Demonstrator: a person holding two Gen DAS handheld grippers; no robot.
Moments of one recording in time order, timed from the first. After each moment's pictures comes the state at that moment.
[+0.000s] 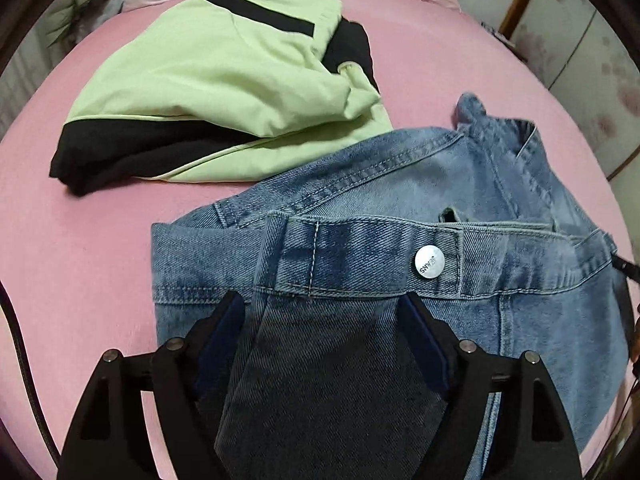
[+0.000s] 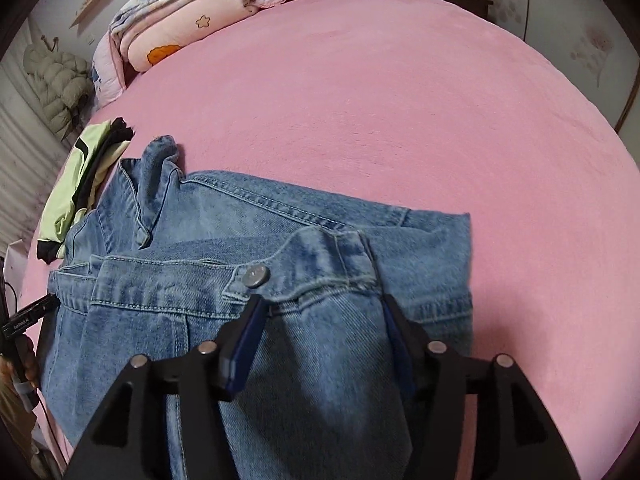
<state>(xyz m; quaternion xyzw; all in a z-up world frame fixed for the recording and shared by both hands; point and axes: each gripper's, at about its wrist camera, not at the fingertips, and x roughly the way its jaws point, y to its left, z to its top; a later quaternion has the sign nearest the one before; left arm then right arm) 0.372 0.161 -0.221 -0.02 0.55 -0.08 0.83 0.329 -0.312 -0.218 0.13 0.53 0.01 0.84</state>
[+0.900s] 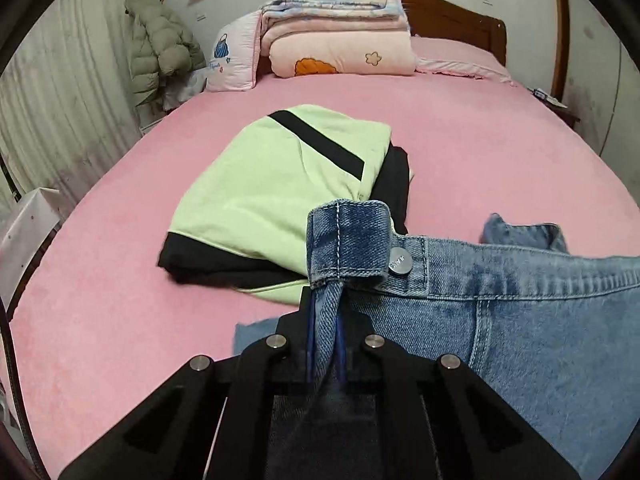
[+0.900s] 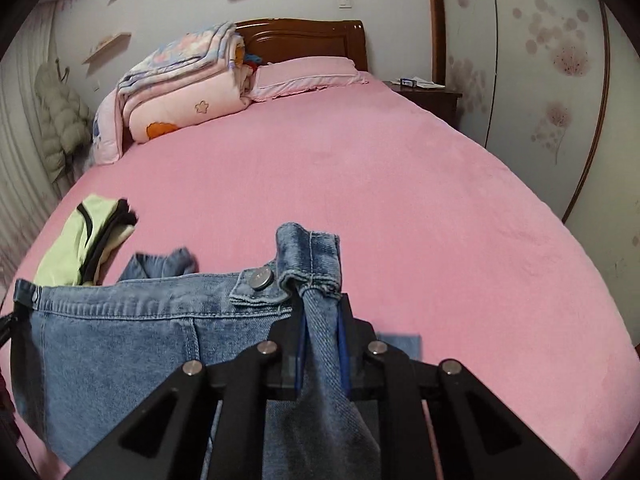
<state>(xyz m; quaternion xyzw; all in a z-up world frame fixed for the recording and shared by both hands) 0.376 0.127 -0.144 0.03 0.41 0.08 0.91 0.330 -0.300 -0.130 0.08 0.38 -0.06 0.92</state>
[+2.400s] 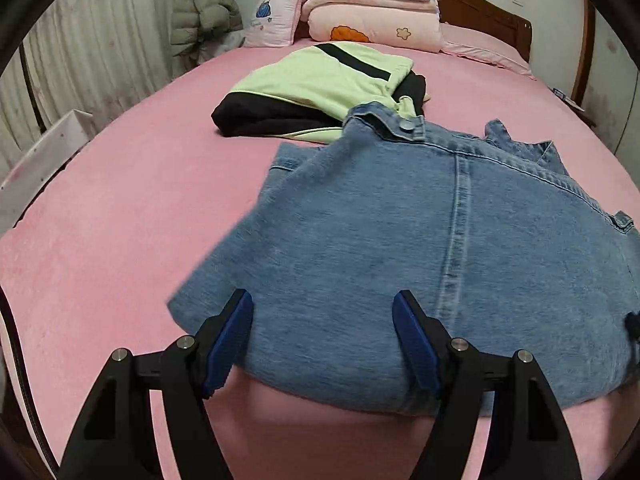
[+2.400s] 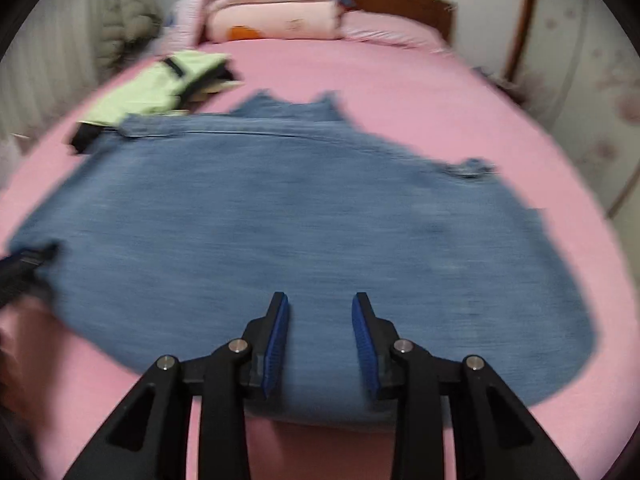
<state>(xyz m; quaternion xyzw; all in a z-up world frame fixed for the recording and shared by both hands) 0.216 0.136 -0.206 -0.03 0.43 0.12 0.89 0.228 -0.133 -0.199 -0.05 0.45 -0.01 0.89</state>
